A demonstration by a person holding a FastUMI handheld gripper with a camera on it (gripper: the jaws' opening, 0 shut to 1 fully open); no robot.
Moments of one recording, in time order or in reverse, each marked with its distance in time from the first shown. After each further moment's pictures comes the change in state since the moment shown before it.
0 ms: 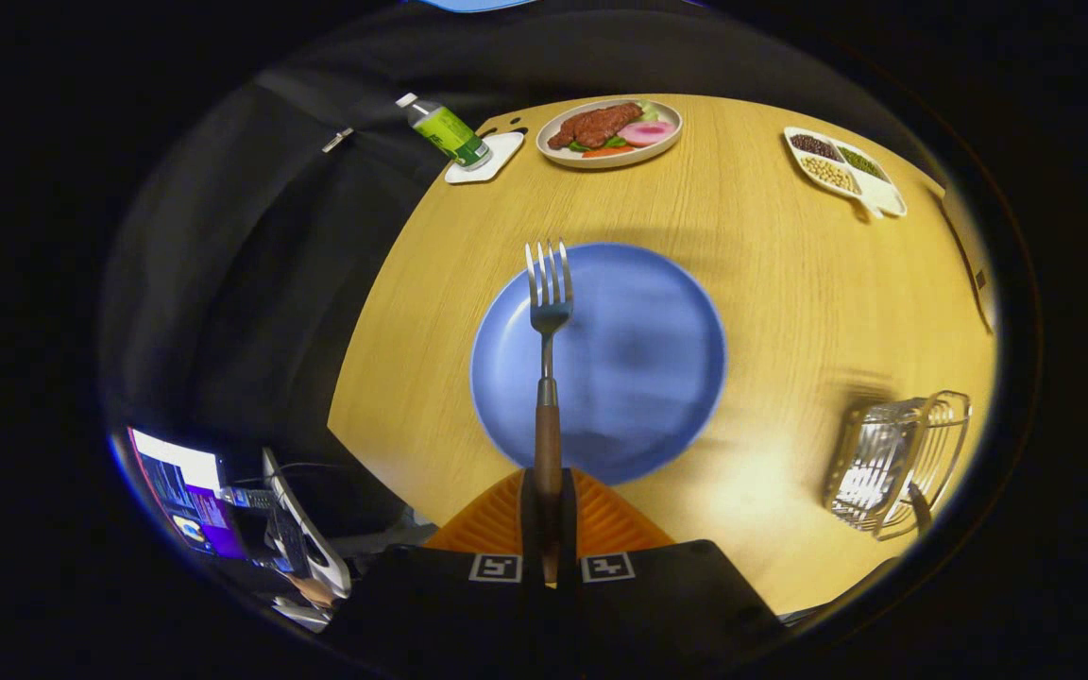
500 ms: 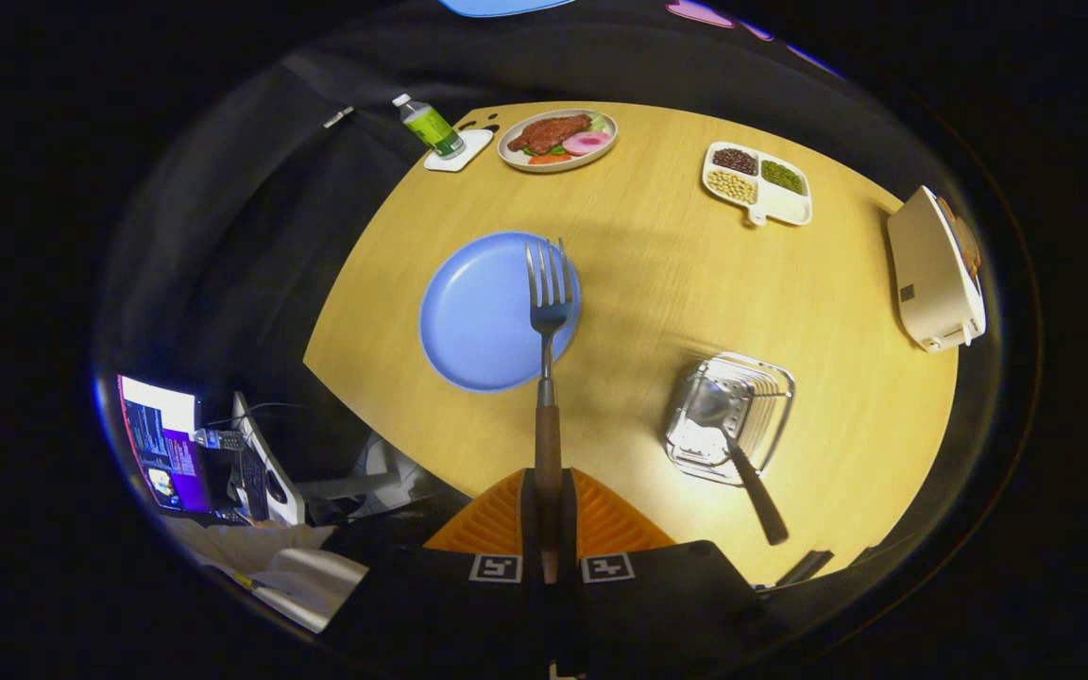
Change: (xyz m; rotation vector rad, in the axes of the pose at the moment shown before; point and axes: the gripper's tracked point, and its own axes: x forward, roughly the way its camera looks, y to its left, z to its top) arm -0.121 -0.088 -0.028 -0.101 0.129 -0.141
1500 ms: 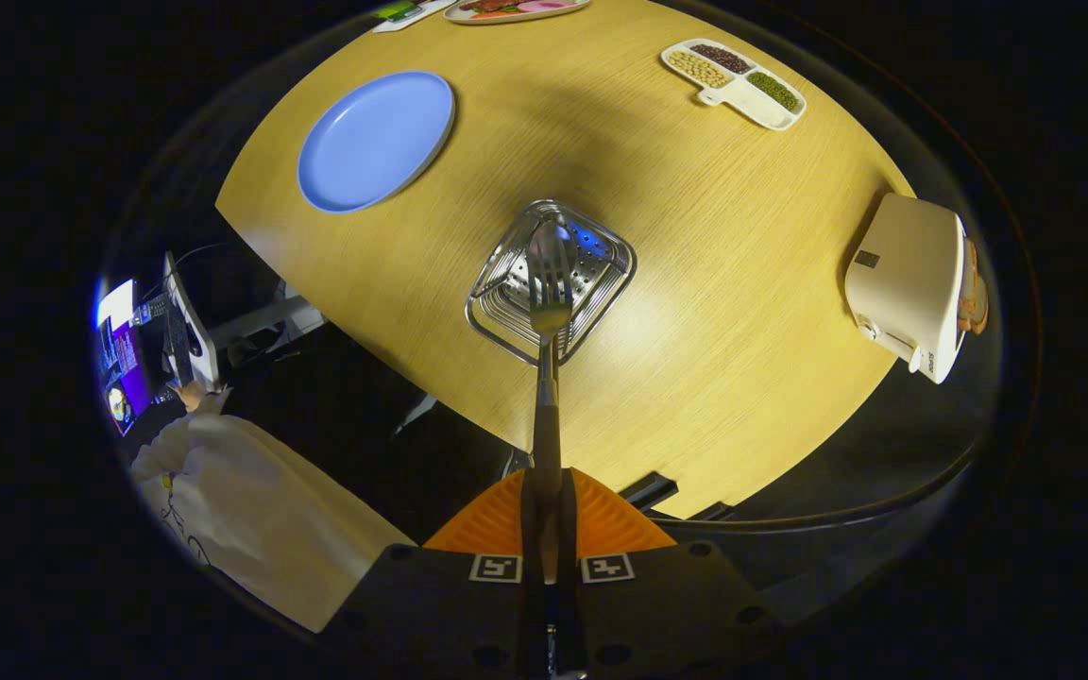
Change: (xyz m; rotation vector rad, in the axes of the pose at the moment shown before) arm -0.041 -0.126 -0.044 -0.197 0.645 -0.176
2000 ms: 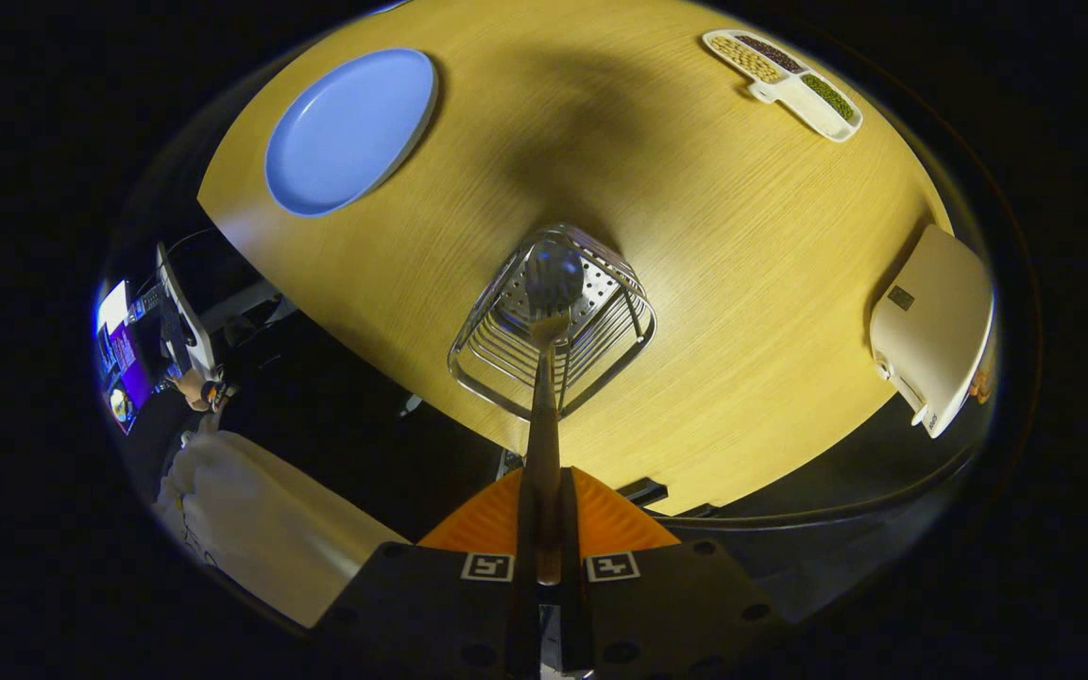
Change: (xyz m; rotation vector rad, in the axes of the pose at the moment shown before) arm 0.017 -0.001 0.040 -0.018 0.119 0.019
